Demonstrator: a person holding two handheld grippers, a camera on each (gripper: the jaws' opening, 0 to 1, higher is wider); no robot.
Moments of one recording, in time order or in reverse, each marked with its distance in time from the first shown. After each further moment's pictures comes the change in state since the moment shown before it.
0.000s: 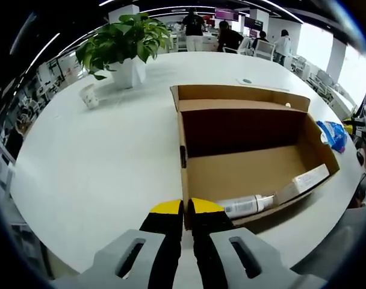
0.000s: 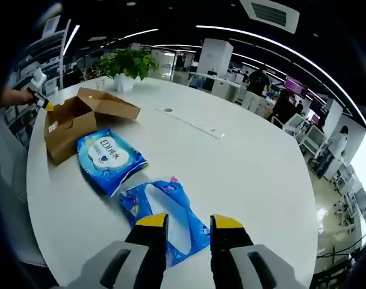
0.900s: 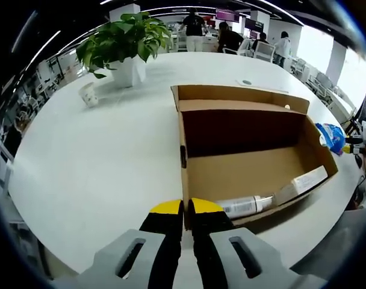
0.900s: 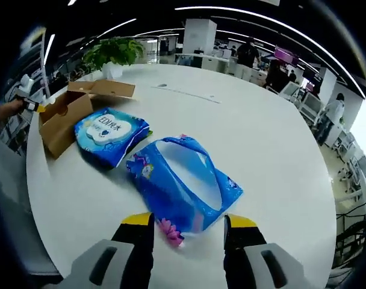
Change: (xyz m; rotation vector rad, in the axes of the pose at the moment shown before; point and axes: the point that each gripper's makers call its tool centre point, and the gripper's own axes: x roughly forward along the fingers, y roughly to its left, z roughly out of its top) left arm 0.000 -0.002 0.000 -0.019 -0.002 -0.010; right arm 0.013 0.023 -0.057 0.170 0.139 -0.013
